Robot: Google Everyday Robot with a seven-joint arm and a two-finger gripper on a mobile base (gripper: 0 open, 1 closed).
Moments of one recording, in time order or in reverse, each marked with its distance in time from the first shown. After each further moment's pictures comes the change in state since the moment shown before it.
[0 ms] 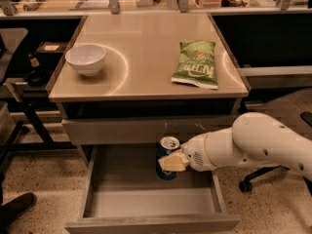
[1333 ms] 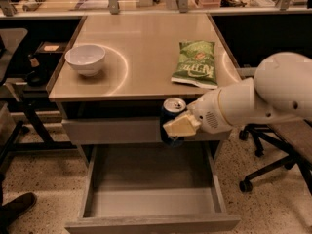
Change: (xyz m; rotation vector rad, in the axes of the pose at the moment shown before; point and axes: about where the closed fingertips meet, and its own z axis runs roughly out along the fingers) arm -0.097 0.014 -0.084 0.041 -0.034 -0.192
